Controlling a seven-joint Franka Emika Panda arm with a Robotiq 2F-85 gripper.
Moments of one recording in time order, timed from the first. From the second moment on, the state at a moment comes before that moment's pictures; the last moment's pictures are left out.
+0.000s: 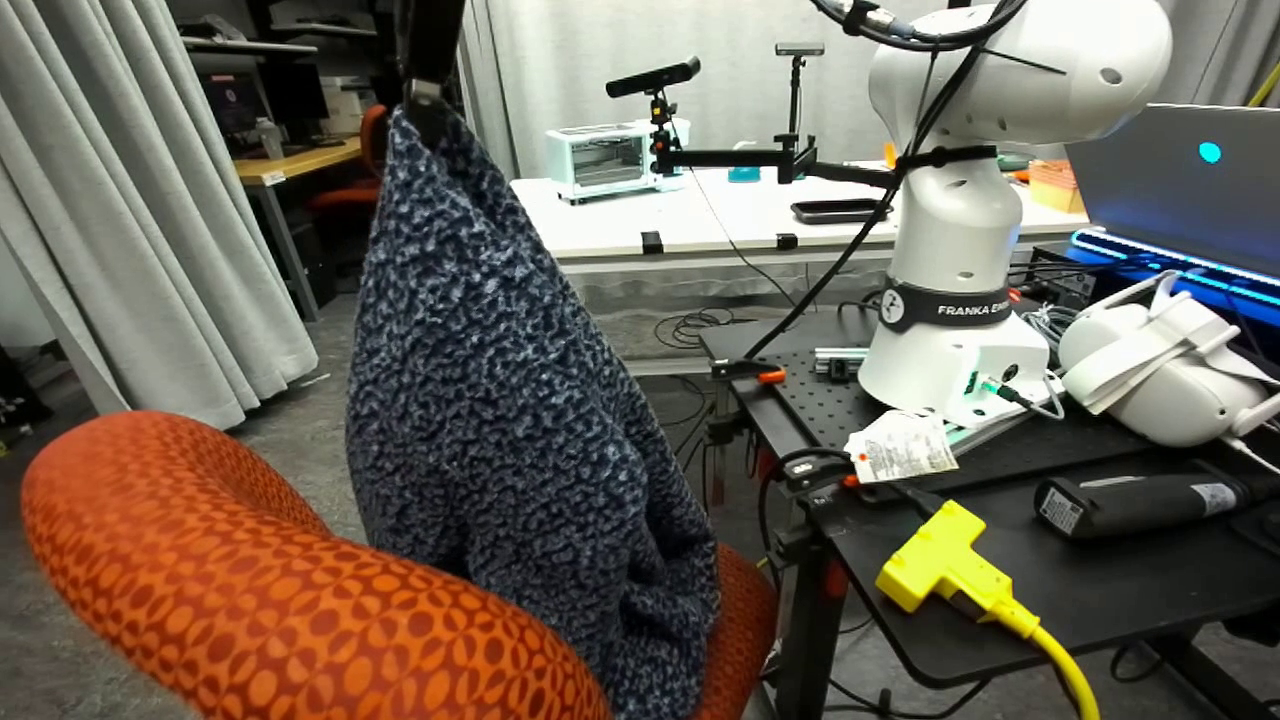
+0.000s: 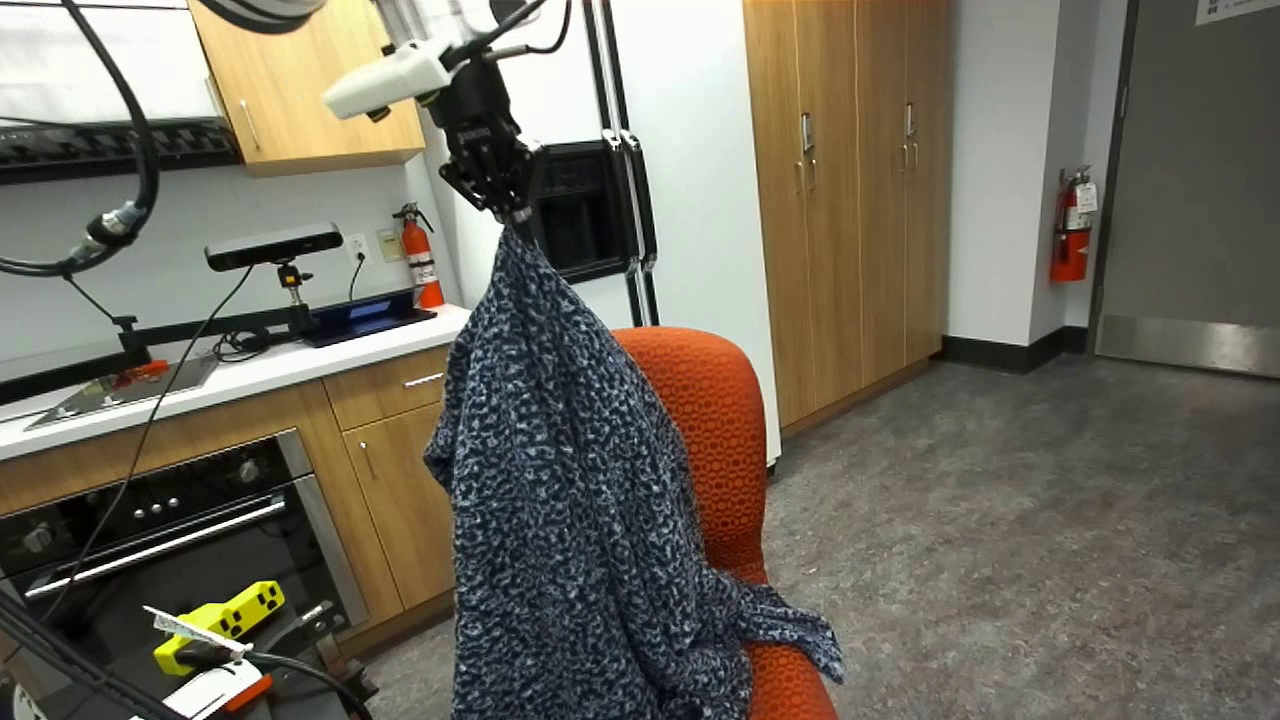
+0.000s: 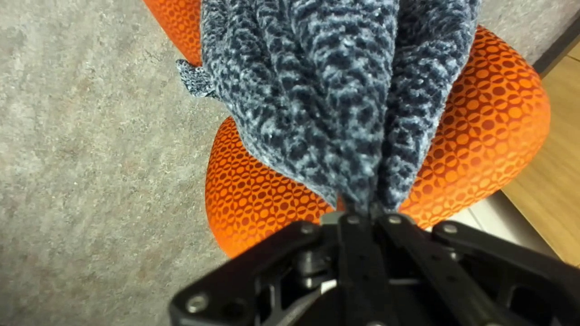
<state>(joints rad) 0.15 -0.38 -0.08 -2.39 0.05 2.29 -0.25</state>
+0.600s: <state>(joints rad) 0.15 -0.15 -0.01 -2.23 0.05 2.22 -0.24</state>
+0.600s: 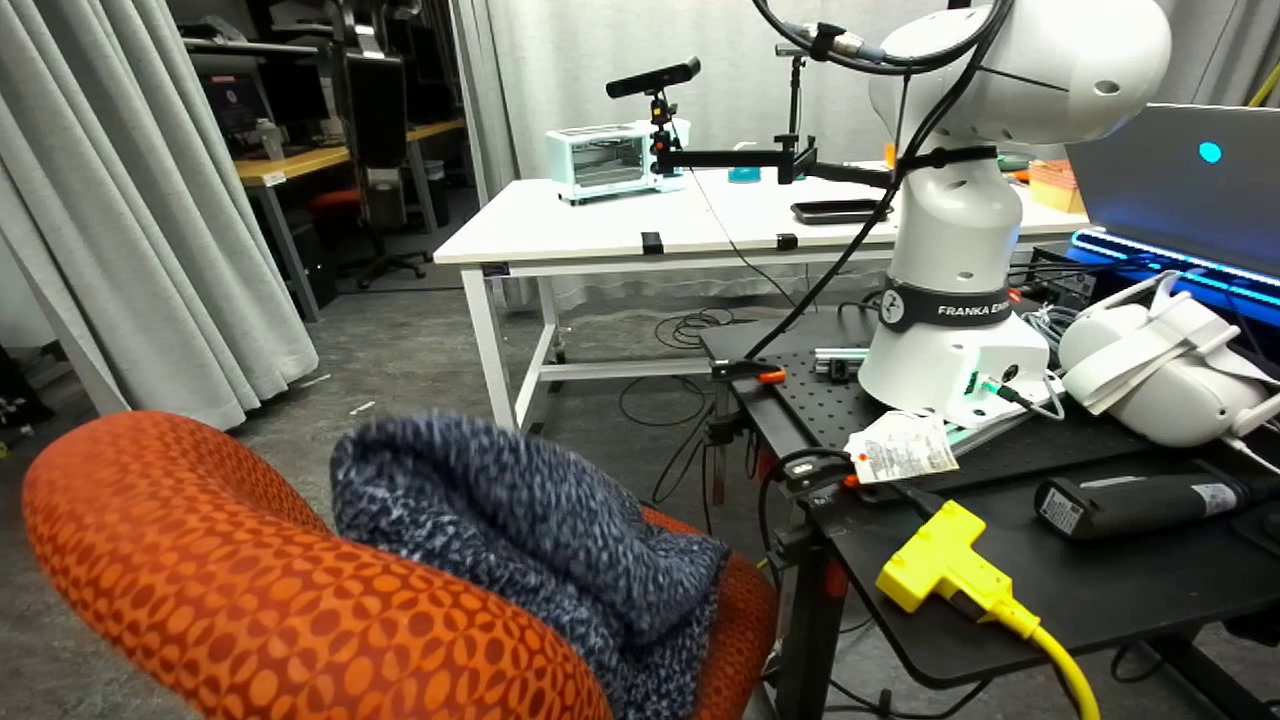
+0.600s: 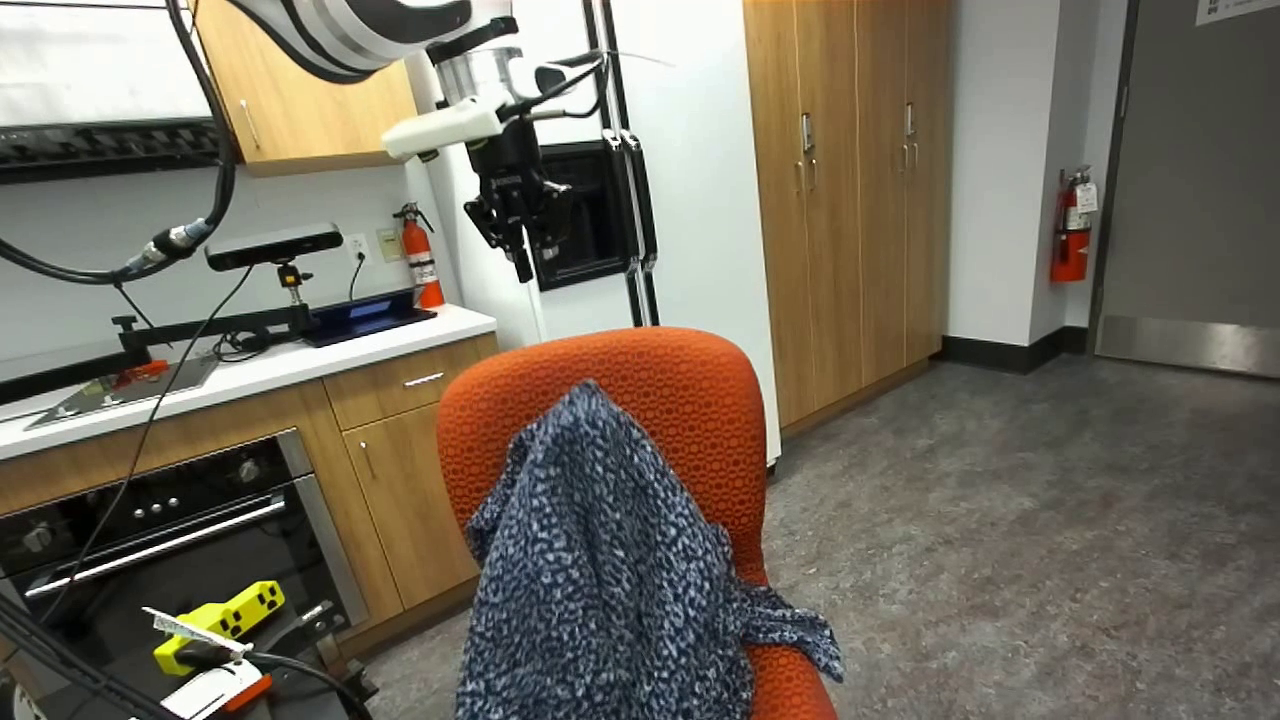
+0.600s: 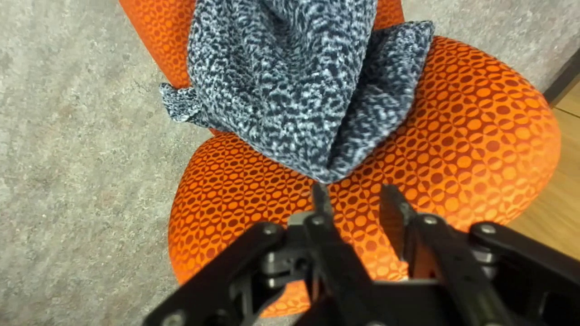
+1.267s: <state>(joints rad) 0.15 -0.24 0.04 -2.25 0.05 2.31 -0.23</state>
